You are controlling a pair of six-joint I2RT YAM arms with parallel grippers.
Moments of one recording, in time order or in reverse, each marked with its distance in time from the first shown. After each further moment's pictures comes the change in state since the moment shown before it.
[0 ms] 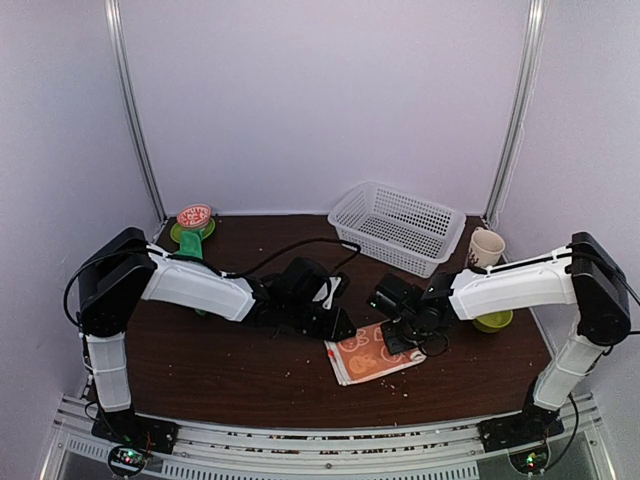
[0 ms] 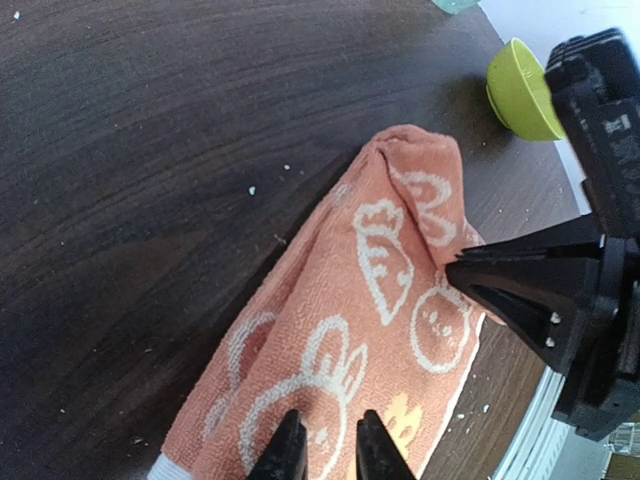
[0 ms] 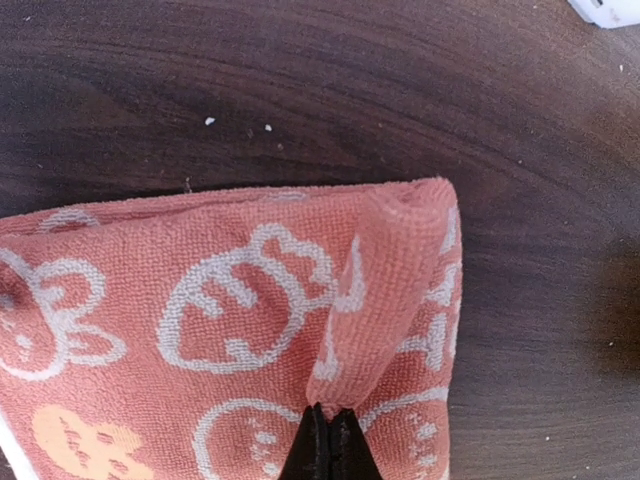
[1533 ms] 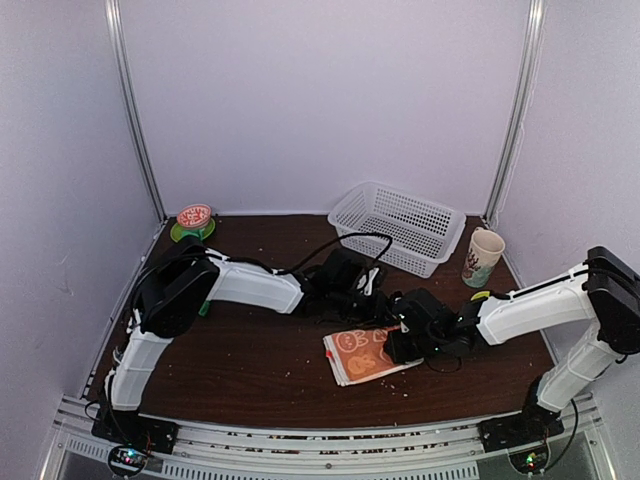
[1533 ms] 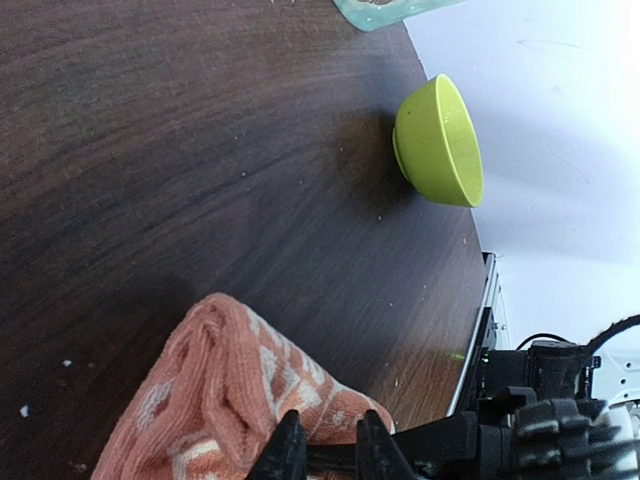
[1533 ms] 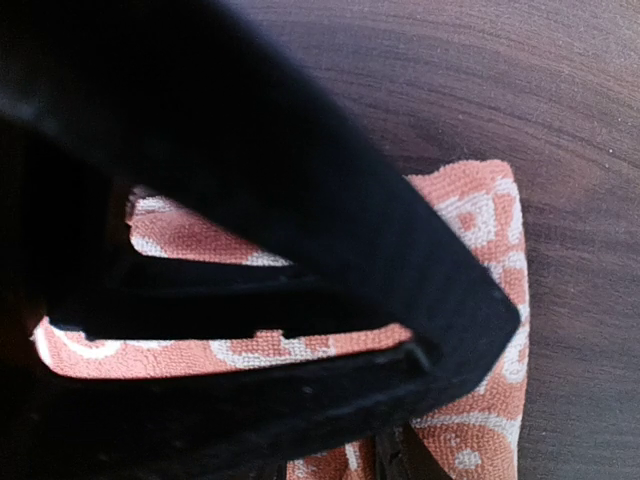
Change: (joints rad) left arm 0.000 0.351 0.427 0.089 0.241 -0.219; right arm -0.023 -0.141 -0.331 0.488 -0.171 0.012
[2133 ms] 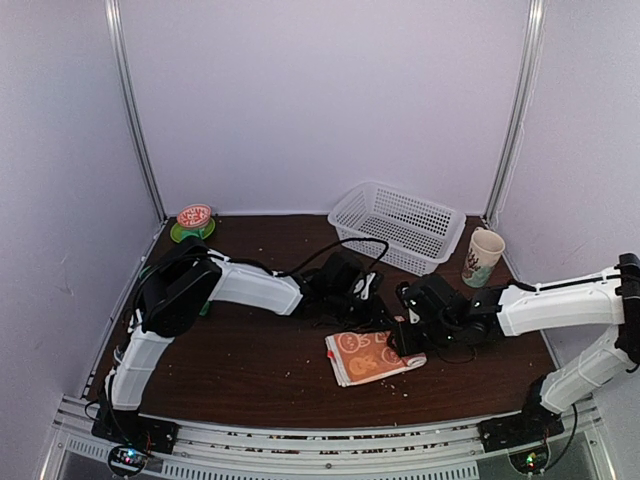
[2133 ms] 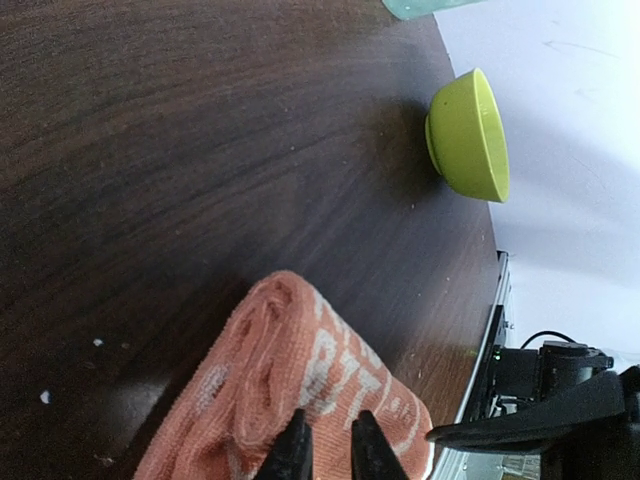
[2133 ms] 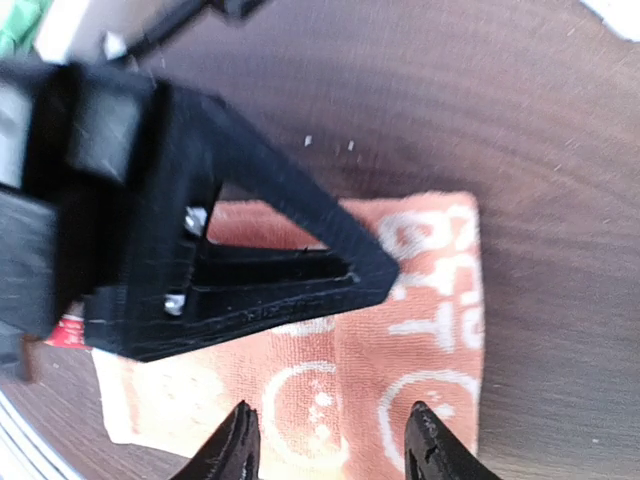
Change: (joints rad) left arm 0.010 0.010 -0.020 -0.011 0.008 -0.020; right arm -0.019 -0.143 0.055 -0.195 -0.020 -0.041
